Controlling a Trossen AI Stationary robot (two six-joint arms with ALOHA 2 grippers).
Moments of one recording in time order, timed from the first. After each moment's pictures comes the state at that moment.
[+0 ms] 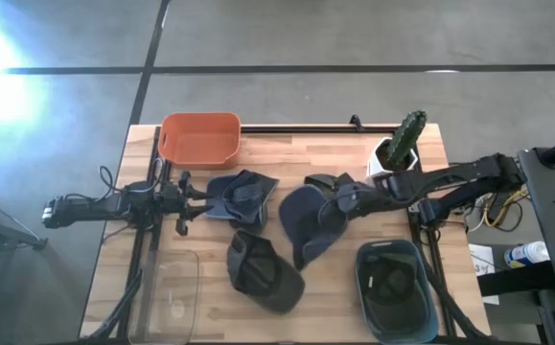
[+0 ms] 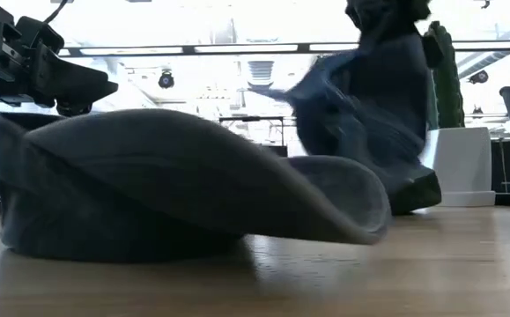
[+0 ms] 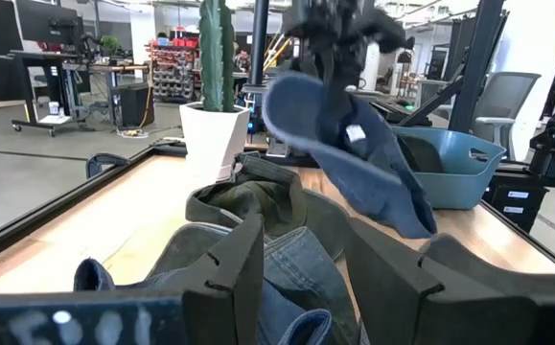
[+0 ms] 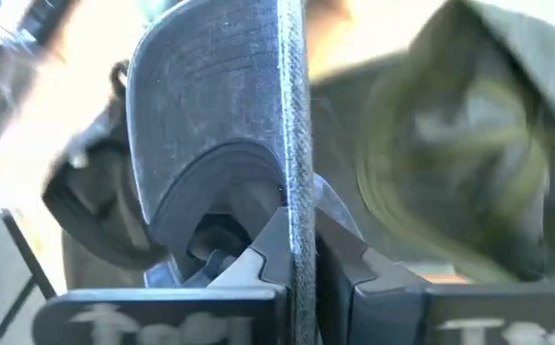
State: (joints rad) left arm 0.03 0.06 0.01 0.02 -0.03 -0.07; right arm 0.16 1.30 1.12 -0.75 0.21 1.08
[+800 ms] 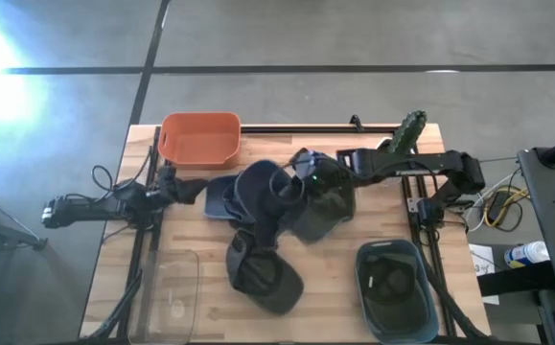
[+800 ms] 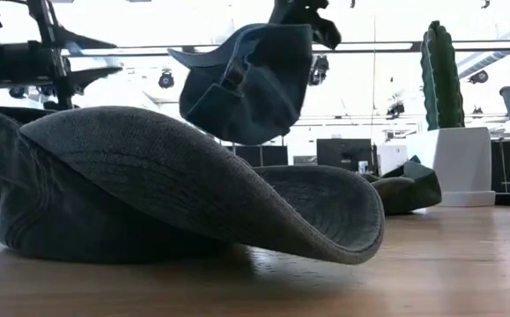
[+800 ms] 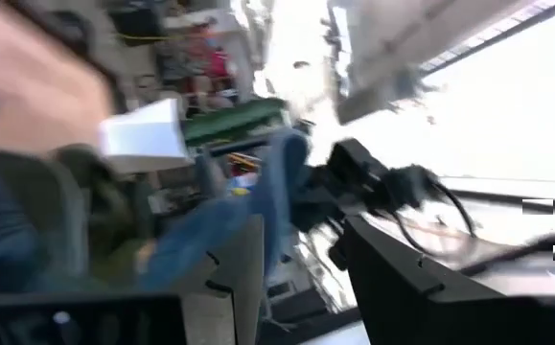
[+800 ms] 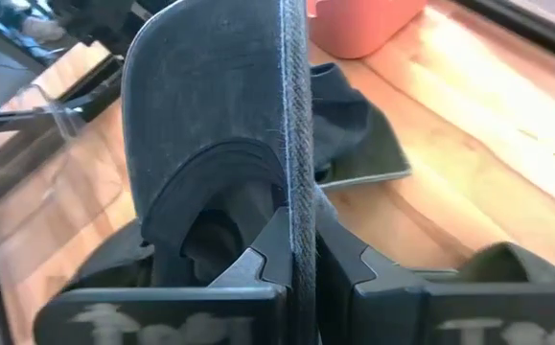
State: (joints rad) left arm 0.03 0.07 0.01 0.29 -0.23 -1.28; right arm 0.00 1.66 1.61 -0.75 0.19 0.70
